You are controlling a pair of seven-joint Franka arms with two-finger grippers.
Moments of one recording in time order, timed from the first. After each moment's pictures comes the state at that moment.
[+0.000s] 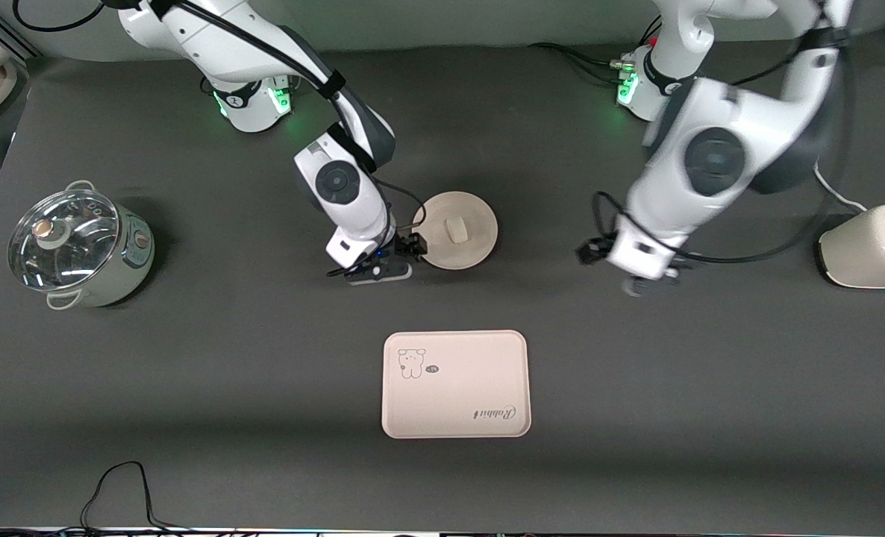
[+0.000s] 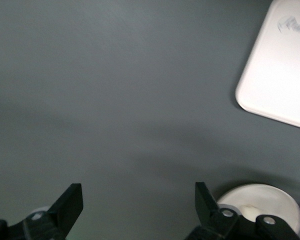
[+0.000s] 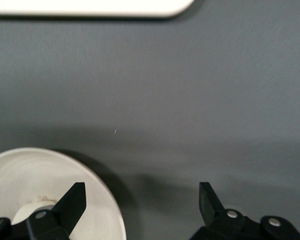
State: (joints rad) left arm -0.21 0.16 -0.13 -1.79 -0.01 1.86 -0.63; right arm 0.55 0.46 0.15 -2.07 0.04 2.60 0.62
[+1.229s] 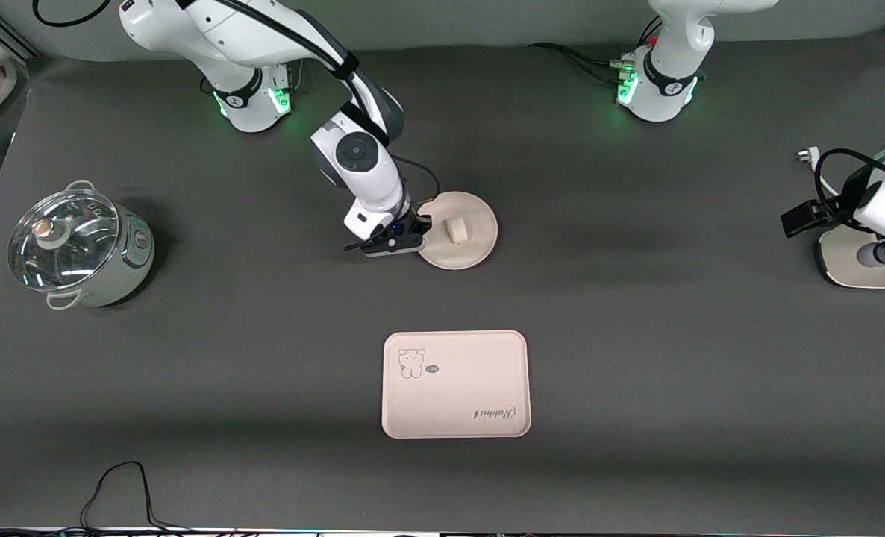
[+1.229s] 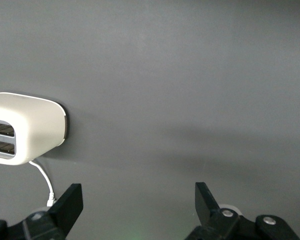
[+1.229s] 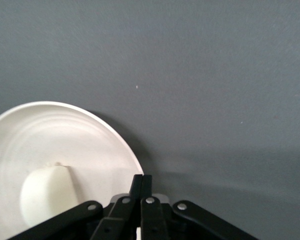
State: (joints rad) left arm 0.03 -0.01 -0.03 -1.77 0.11 1.66 -0.16; right arm 0.63 0.41 0.14 -2.13 0.04 2.62 0.68
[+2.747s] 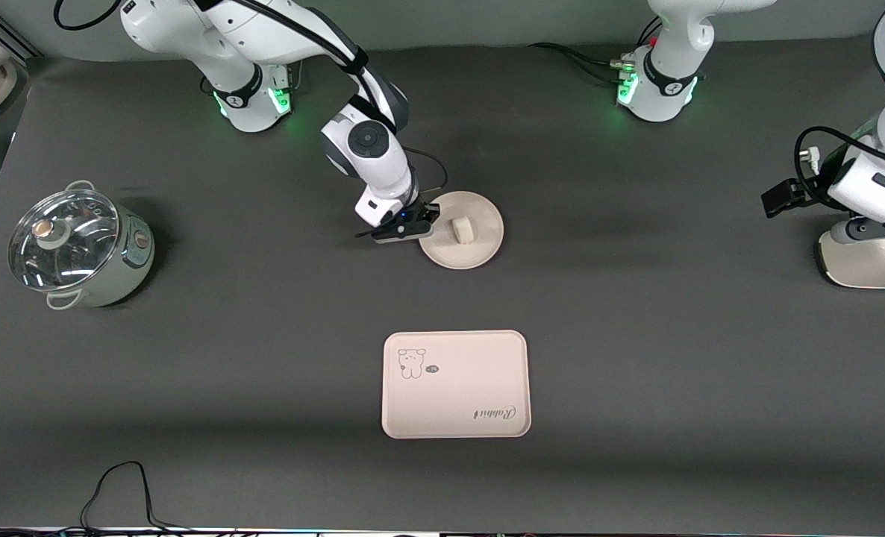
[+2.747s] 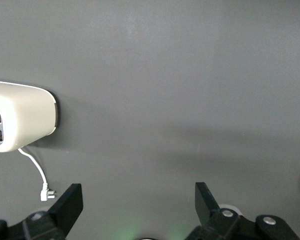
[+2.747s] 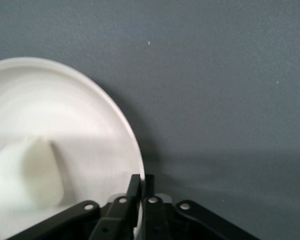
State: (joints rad) left arm 0.04 -0.08 -0.07 -1.85 0.08 1.65 -0.16; right arm 0.70 0.45 0.14 -2.20 0.04 2.77 0.75
